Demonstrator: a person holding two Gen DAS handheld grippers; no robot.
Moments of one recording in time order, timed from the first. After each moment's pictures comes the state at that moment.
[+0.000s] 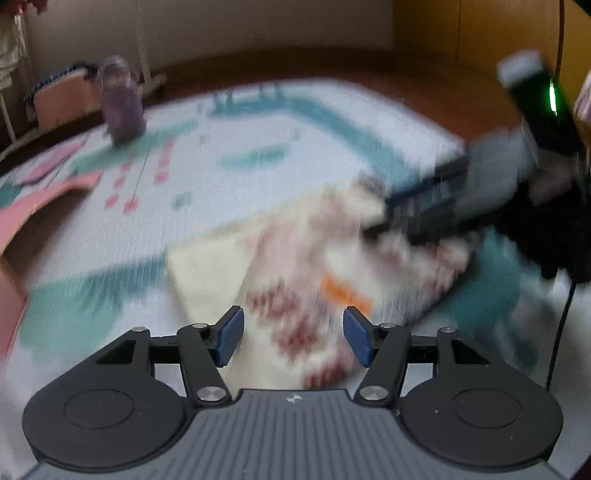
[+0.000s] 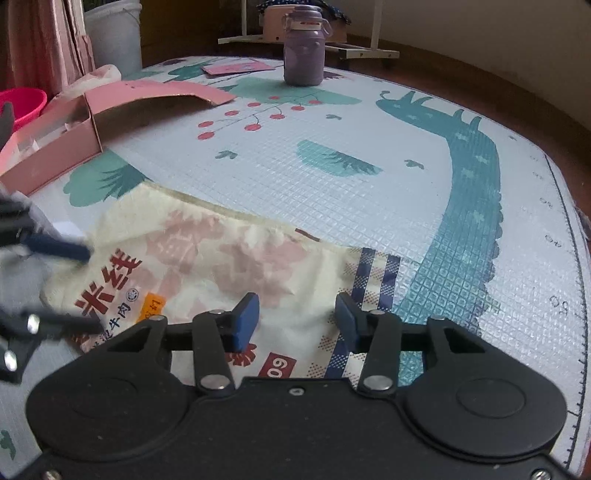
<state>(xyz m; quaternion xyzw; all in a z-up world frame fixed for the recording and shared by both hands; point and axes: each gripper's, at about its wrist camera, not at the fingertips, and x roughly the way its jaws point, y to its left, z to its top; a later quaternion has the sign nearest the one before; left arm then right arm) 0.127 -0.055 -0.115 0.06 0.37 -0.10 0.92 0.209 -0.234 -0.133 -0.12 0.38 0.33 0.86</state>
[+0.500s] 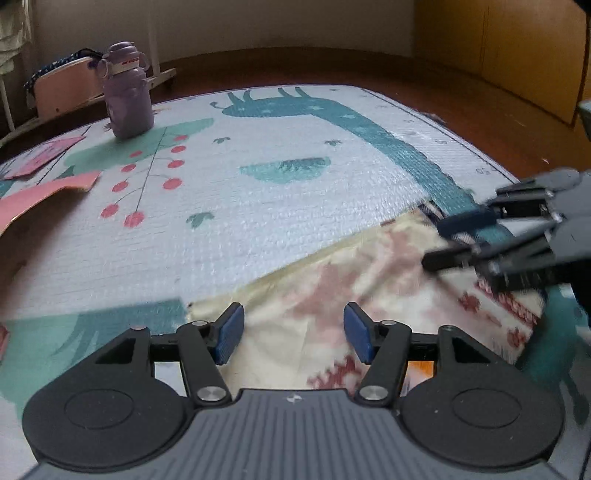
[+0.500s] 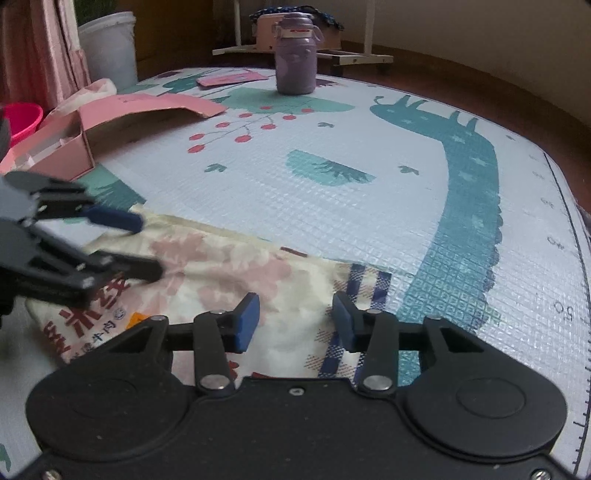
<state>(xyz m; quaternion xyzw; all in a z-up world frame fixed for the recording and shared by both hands) 0.166 -0.026 -0.141 0.06 0.39 -0.09 0.92 0.222 -0.238 -0.137 -0.11 0.37 0.32 0.87</state>
